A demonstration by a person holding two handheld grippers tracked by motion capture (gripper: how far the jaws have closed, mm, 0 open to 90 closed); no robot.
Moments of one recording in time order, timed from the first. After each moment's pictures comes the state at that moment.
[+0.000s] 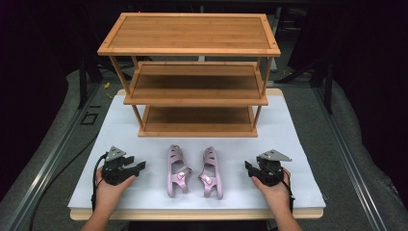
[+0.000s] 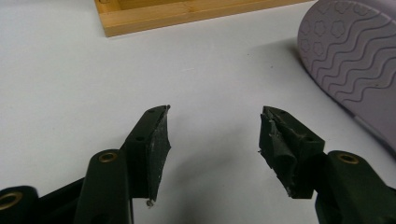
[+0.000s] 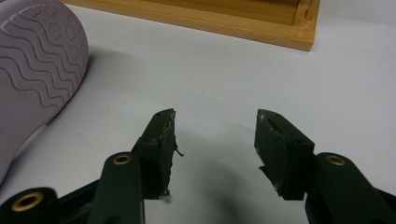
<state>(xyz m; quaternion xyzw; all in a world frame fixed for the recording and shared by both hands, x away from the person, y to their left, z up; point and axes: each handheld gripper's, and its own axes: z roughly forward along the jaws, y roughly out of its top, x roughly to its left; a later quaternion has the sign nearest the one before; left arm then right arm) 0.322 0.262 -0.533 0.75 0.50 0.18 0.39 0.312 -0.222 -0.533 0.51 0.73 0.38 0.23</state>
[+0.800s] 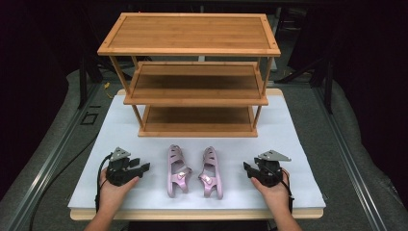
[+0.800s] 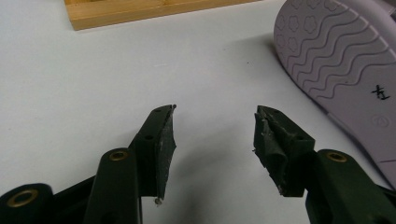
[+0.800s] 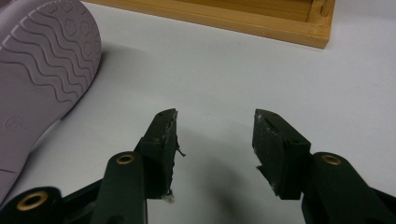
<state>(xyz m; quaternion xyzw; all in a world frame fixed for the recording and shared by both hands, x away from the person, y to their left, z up) 0.319 0.248 -0.532 0.76 0.49 0.16 0.40 0.311 -0.220 -0.532 0.51 0.74 0.39 0.22</state>
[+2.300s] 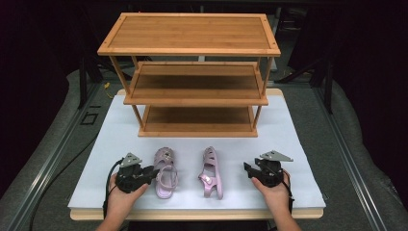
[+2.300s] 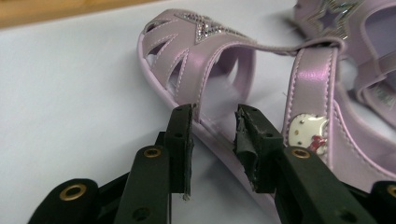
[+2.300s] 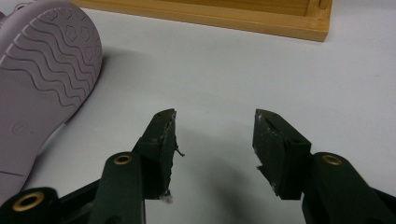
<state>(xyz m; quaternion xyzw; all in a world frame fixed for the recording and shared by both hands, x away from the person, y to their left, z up) 0.297 0.219 -0.524 0.78 0.47 0.12 0.40 0.310 -0.223 -0.533 0.52 0.73 0.40 0.20</state>
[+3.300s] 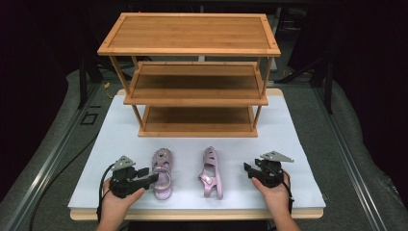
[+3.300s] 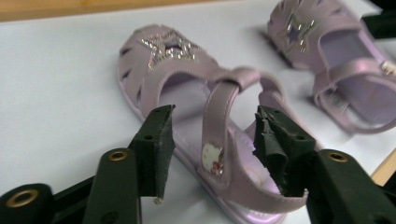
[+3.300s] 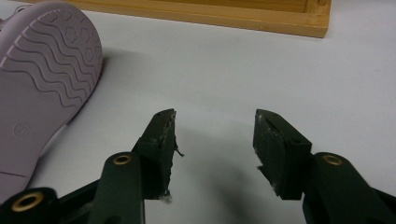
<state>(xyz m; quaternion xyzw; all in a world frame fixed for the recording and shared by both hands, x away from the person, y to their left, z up) 0.278 0.218 -0.510 0.77 0.47 0.10 0.42 0.309 -0.223 -0.534 0.53 0.72 0.40 0.20</state>
